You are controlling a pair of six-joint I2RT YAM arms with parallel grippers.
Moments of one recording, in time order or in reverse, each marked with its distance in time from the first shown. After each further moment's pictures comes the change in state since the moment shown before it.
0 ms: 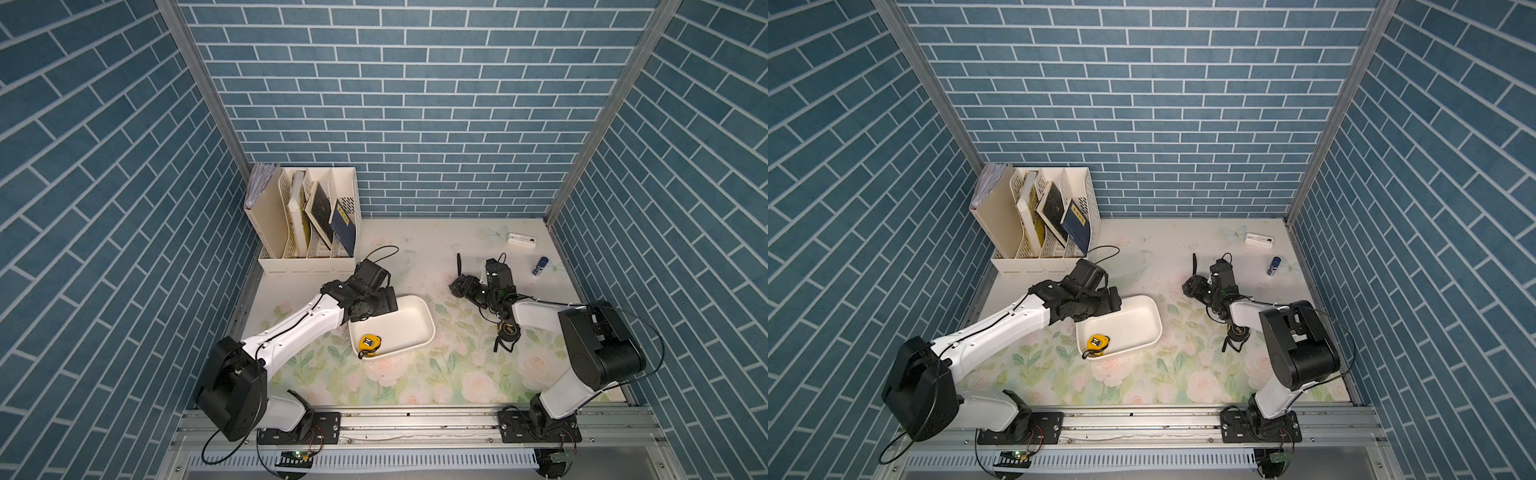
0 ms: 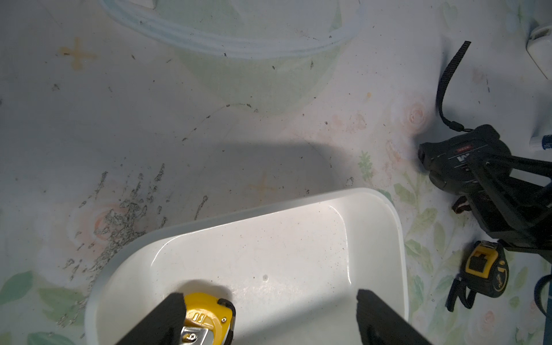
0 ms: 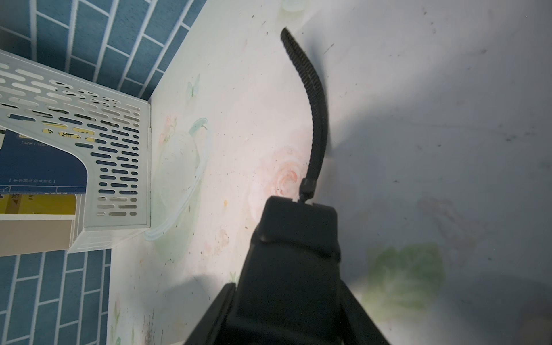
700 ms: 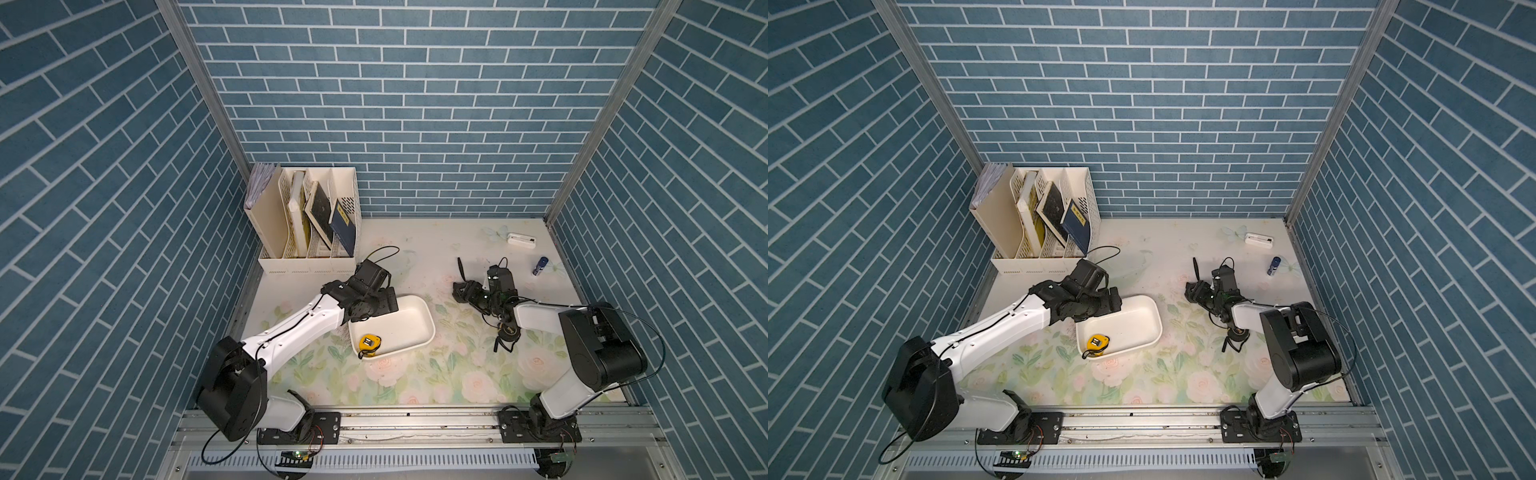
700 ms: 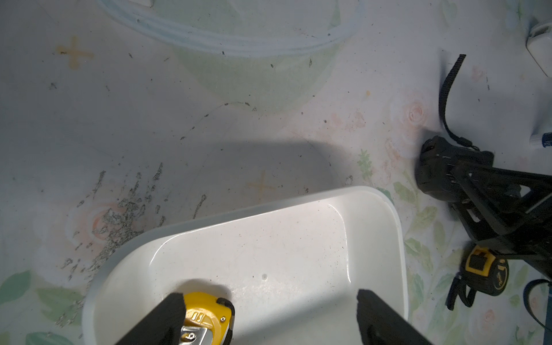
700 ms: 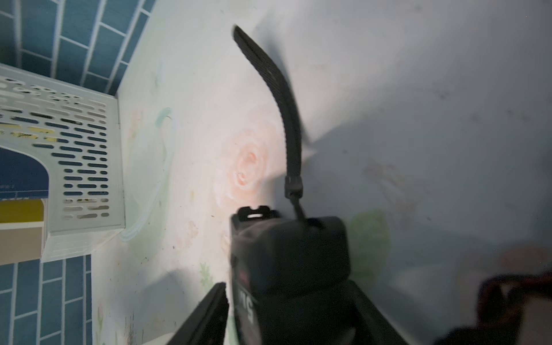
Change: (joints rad) left arm -0.005 0.000 0.000 0.000 0.000 0.000; right arm -0.013 -0.007 -0.041 -0.056 0.014 0.017
